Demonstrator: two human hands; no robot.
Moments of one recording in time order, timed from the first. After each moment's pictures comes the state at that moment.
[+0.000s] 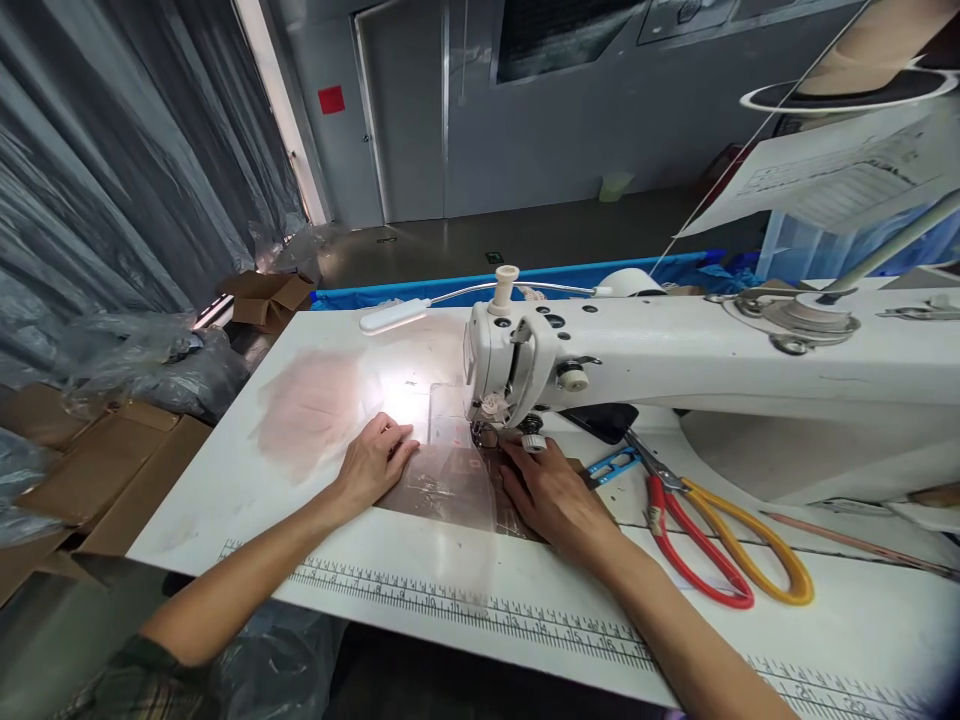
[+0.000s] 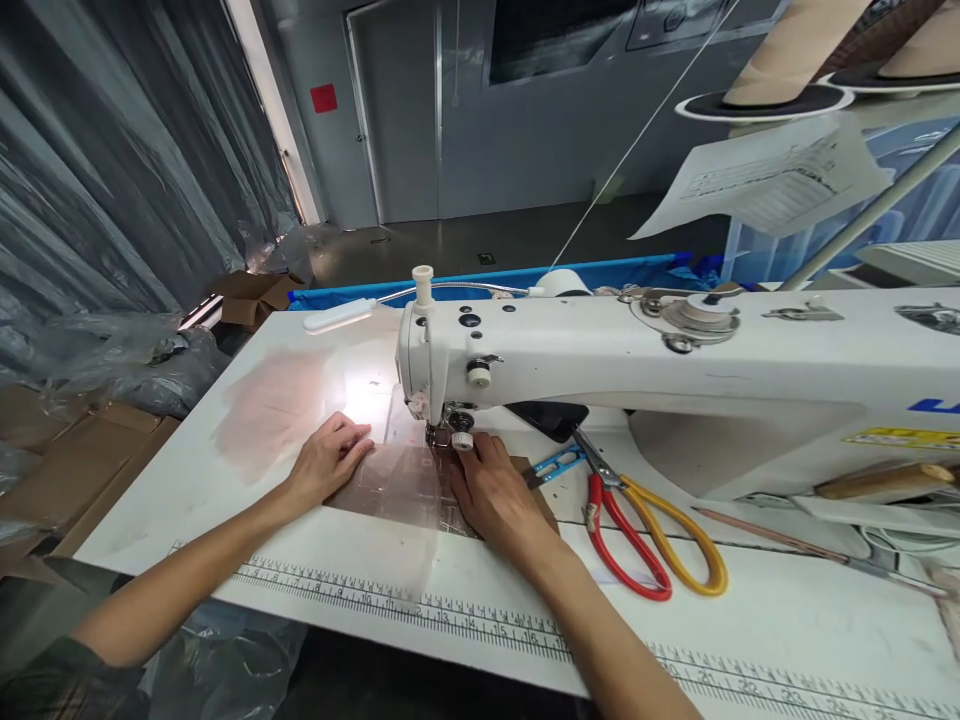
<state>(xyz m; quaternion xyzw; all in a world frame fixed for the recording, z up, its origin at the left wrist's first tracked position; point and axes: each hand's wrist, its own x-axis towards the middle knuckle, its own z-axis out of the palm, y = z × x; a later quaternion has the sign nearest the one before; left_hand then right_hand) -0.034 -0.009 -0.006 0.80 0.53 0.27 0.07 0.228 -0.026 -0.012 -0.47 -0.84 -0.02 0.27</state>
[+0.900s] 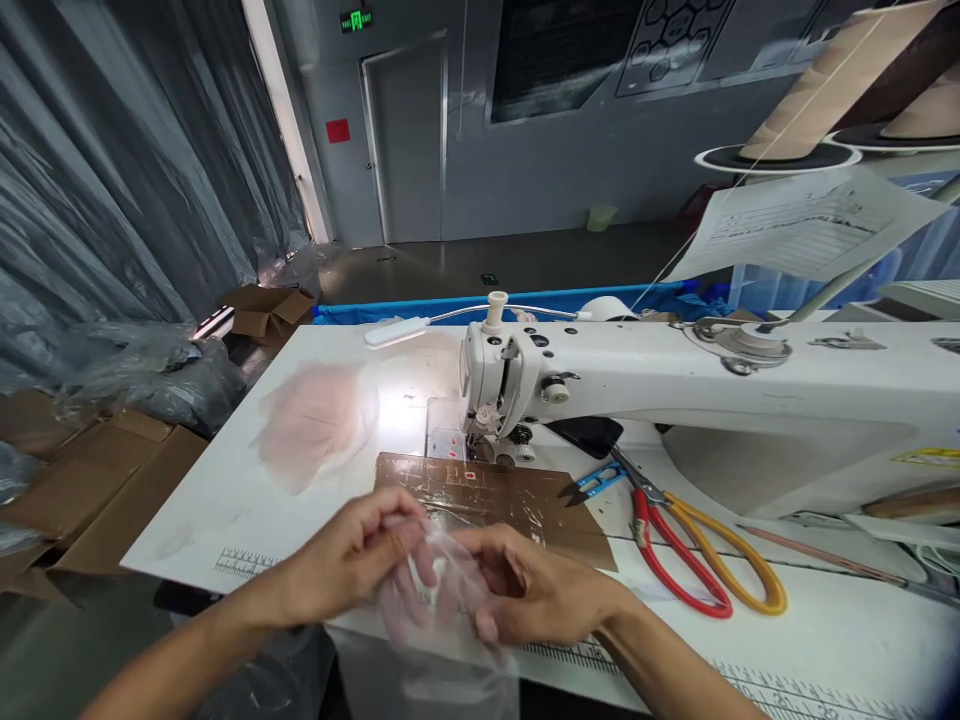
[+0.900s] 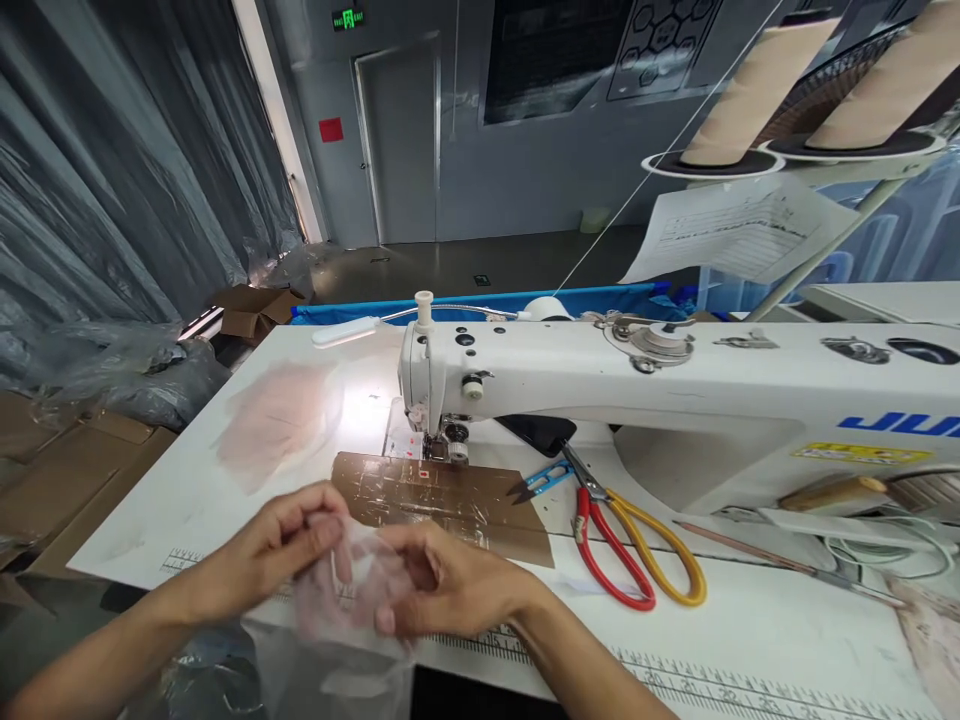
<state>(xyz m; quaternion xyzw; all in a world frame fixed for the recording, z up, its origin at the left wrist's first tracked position) -0.023 -0.101 0.082 0.57 0.40 0.28 0.66 0.197 -0.069 0.042 -0.15 -0.63 0.75 0.15</state>
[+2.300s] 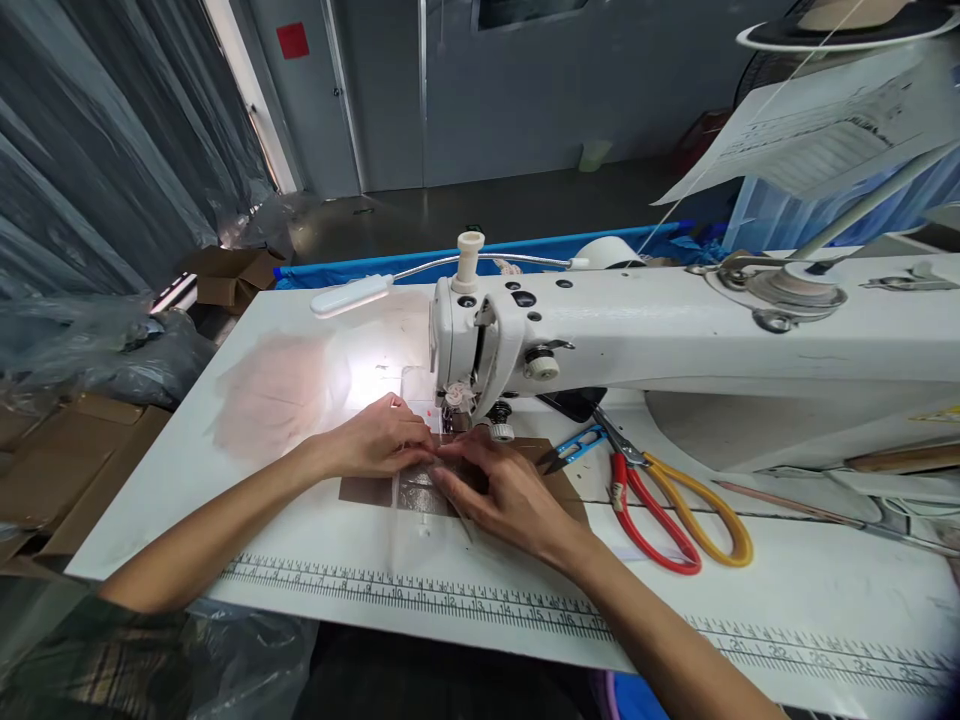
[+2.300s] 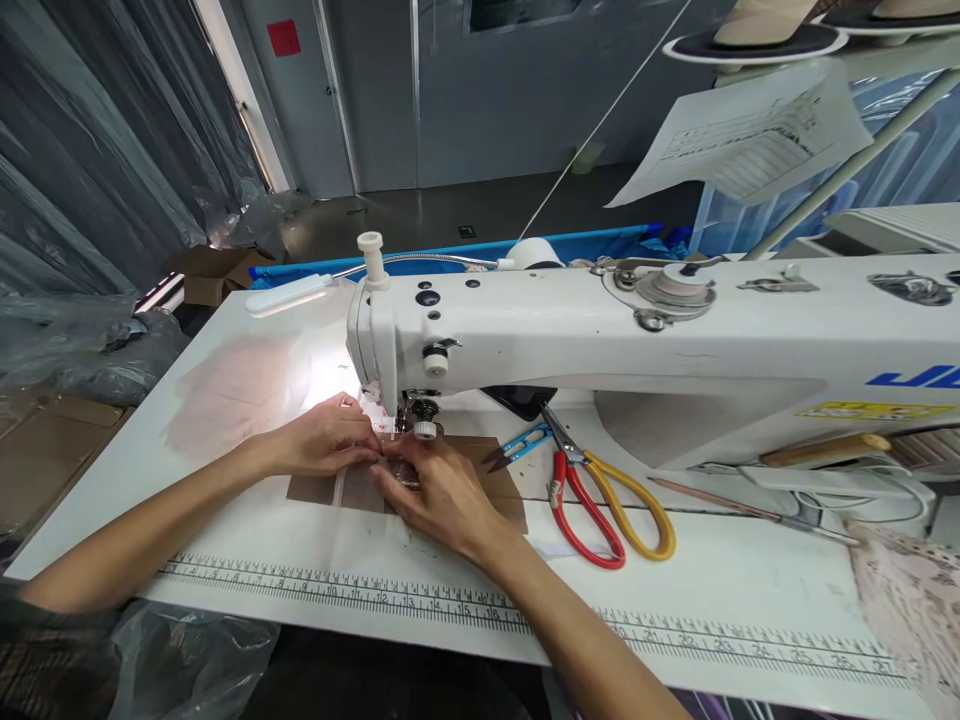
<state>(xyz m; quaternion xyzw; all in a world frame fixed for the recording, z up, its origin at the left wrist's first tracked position) -0.004 0.024 0.036 0.93 0.25 0.12 0.23 0.210 -0.042 0.022 -0.47 -0.80 0.27 0.27</state>
